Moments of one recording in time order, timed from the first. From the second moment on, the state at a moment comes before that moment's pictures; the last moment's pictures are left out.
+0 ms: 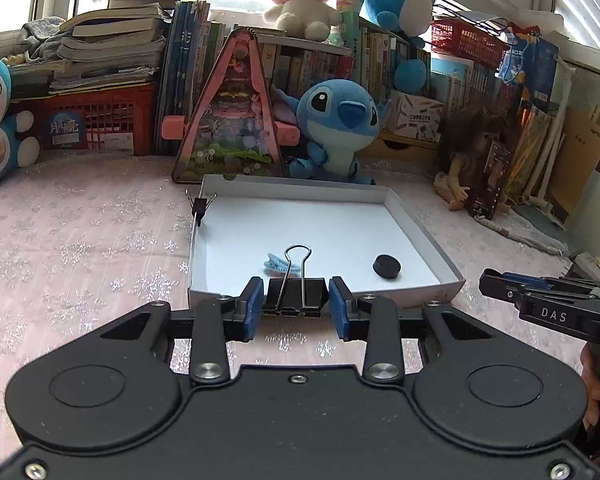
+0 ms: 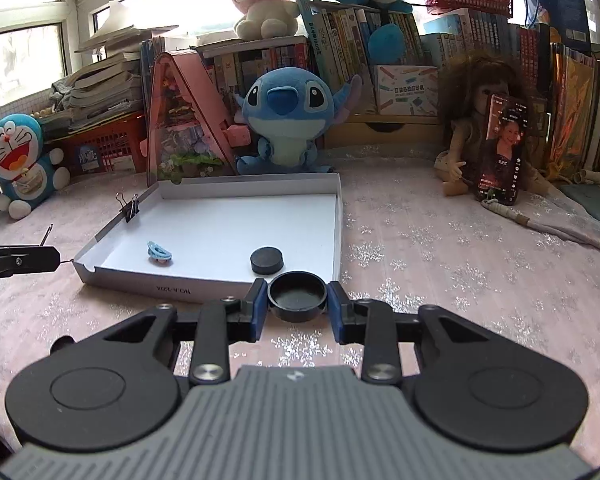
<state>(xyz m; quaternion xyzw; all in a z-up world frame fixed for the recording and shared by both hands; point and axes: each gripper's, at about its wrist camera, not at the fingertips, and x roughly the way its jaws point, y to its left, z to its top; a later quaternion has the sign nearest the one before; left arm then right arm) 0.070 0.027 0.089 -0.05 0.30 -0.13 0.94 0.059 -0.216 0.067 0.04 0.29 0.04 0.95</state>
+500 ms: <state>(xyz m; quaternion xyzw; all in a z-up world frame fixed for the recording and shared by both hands) 0.171 0.012 0.093 -0.08 0.35 -0.09 0.93 0.134 -0.207 0.085 0.07 0.34 0.06 0.94</state>
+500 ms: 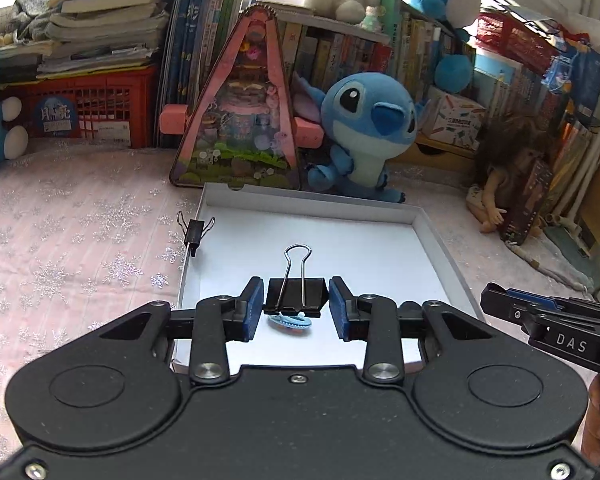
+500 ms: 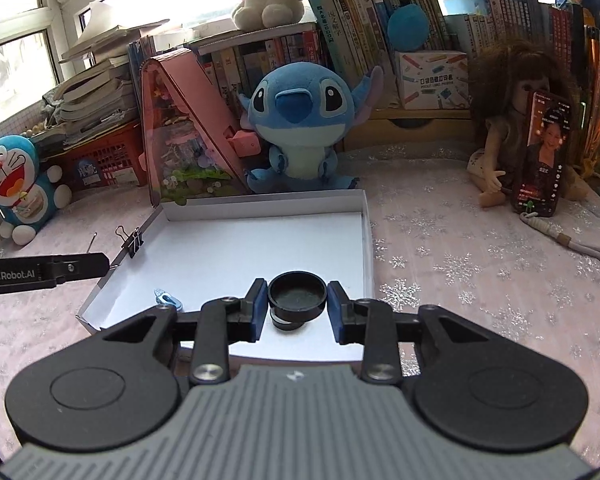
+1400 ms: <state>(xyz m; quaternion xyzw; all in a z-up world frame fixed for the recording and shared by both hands) 0.246 -0.016 0.029 -0.07 0.40 -0.05 0.91 0.215 -0.189 0.031 0.08 0.39 0.04 0.92</state>
